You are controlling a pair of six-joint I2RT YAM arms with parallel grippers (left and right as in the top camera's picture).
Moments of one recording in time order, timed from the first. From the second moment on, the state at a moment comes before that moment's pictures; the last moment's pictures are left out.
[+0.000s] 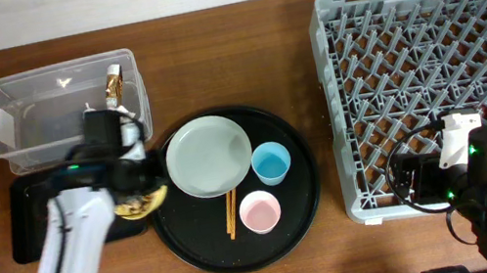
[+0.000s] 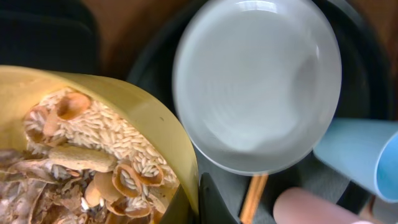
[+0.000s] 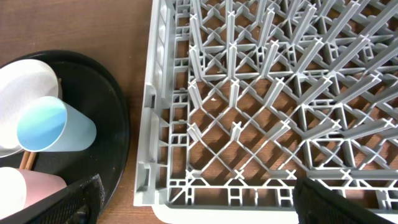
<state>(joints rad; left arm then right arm) -0.03 1.45 1.08 -0.85 0.24 -0.23 -0.04 0.71 0.91 -1.01 -0.07 0.11</state>
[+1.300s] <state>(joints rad) 0.72 1.76 1.08 -0.78 1.45 0.04 -0.04 0.71 0.91 -1.02 -0.07 0.11</state>
